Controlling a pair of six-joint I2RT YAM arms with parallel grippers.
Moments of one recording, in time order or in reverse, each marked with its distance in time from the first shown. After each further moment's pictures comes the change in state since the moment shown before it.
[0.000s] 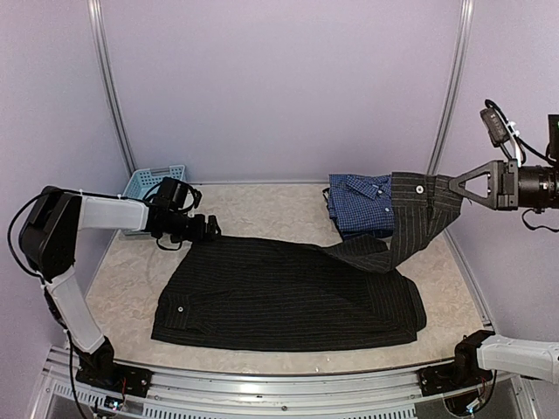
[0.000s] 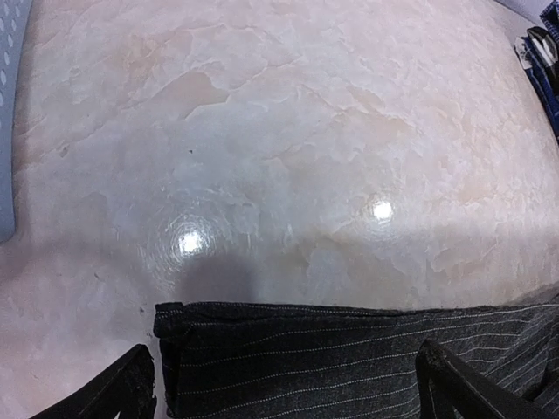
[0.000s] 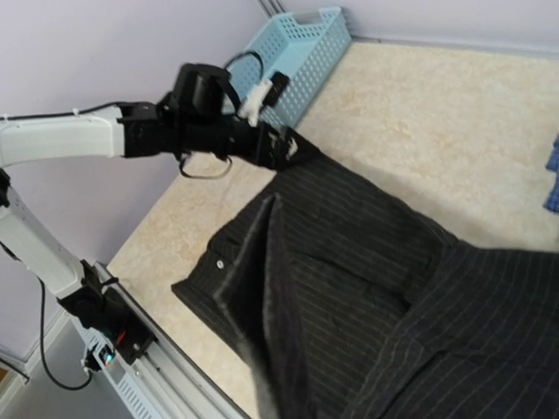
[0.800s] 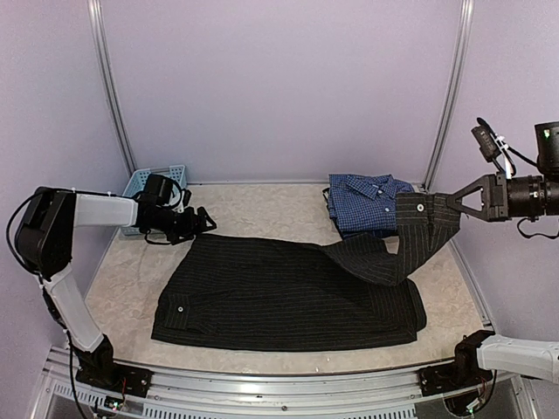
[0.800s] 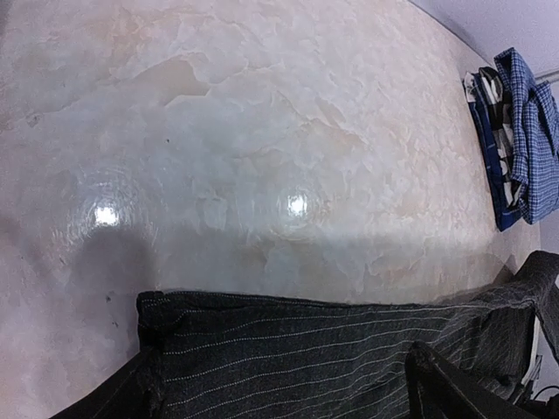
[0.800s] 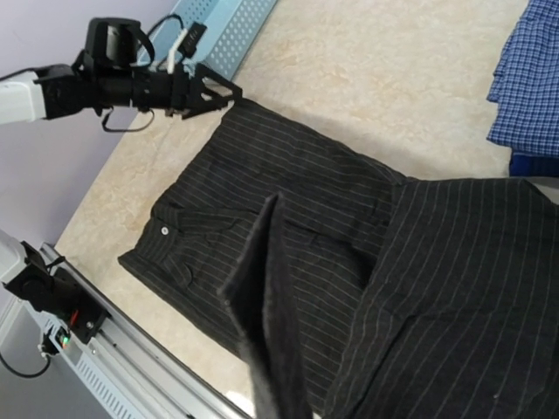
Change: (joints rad) left arm 0.114 -0.008 -0.010 0.015 0.288 -0.145; right arm 0.000 0.003 -0.037 -0.098 0.095 -0.018
